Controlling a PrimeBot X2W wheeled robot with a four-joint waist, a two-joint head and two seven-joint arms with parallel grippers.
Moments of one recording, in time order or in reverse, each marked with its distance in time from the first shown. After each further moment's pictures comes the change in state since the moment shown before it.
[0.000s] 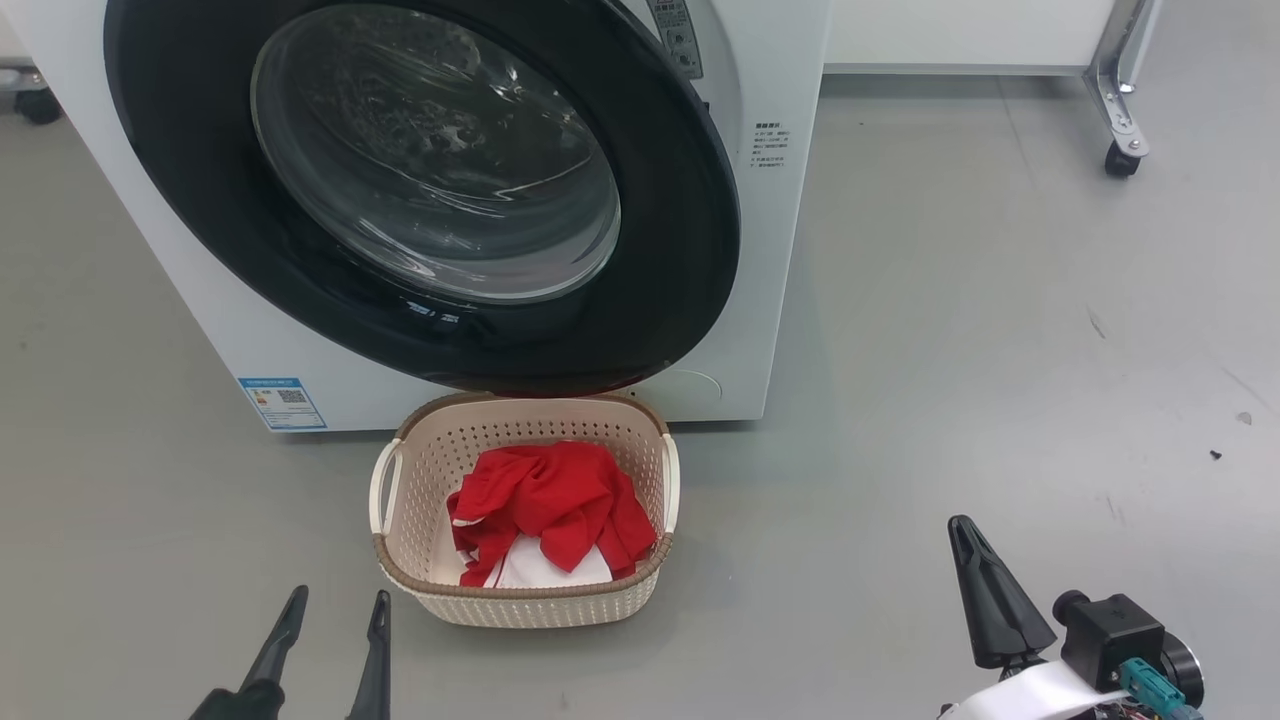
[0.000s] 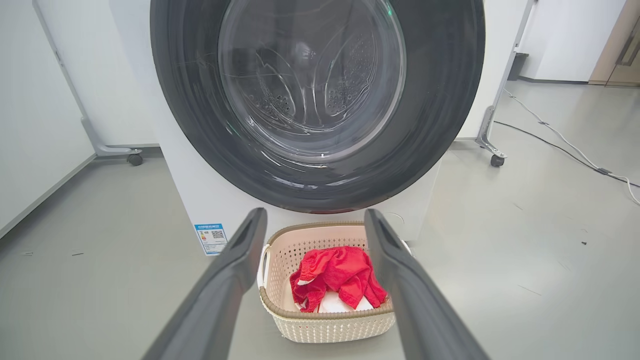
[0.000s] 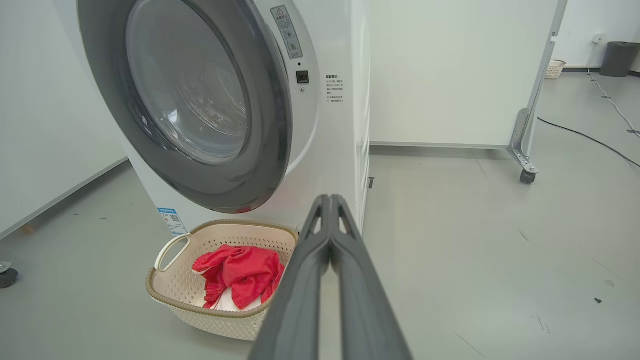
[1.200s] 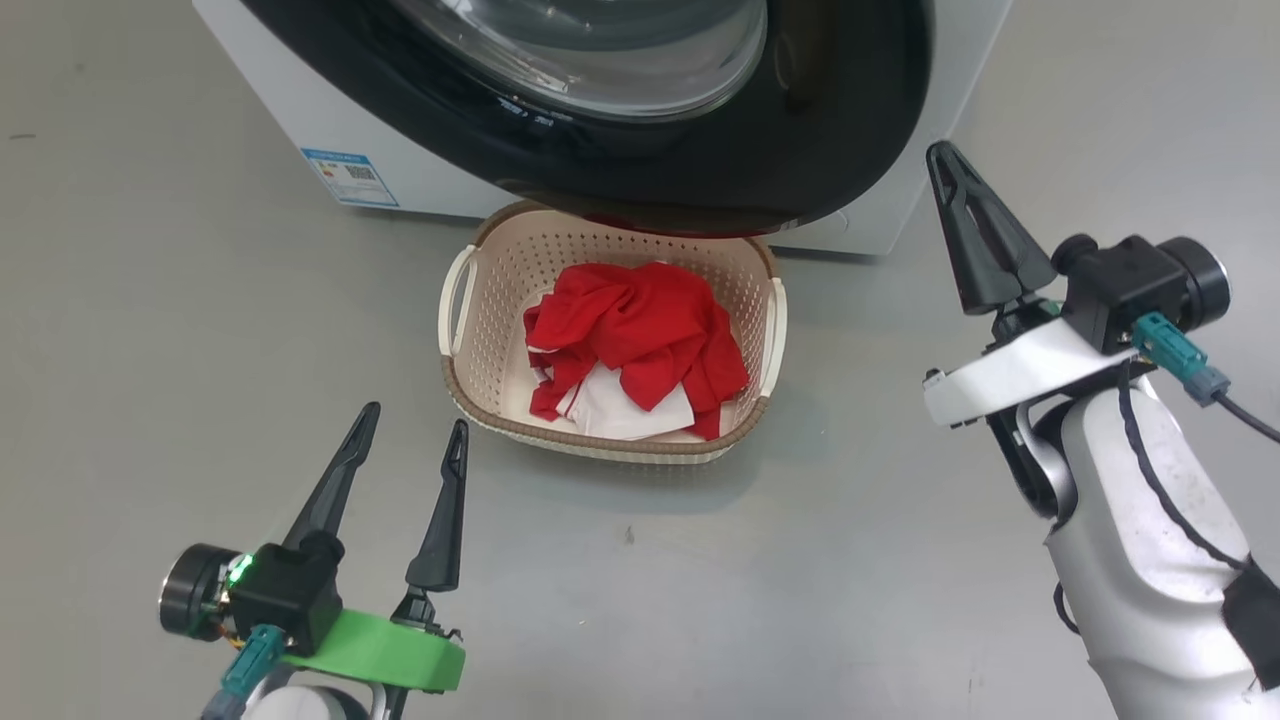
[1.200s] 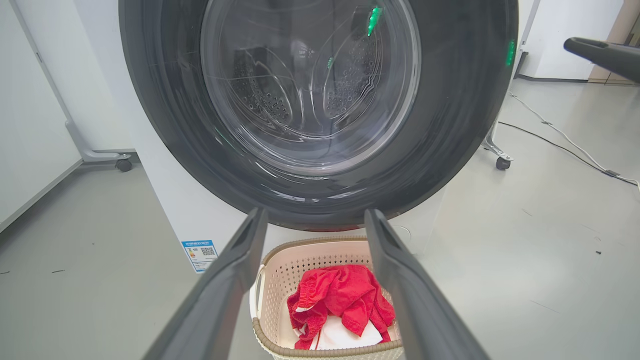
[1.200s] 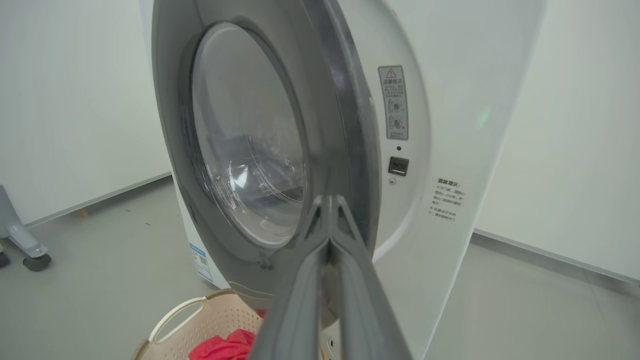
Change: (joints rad) left arm -0.245 -0.033 -0.094 -0.053 0.036 -0.034 -0.024; right arm -0.576 -0.086 0.085 0.085 -0.049 0.047 0.039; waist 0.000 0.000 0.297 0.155
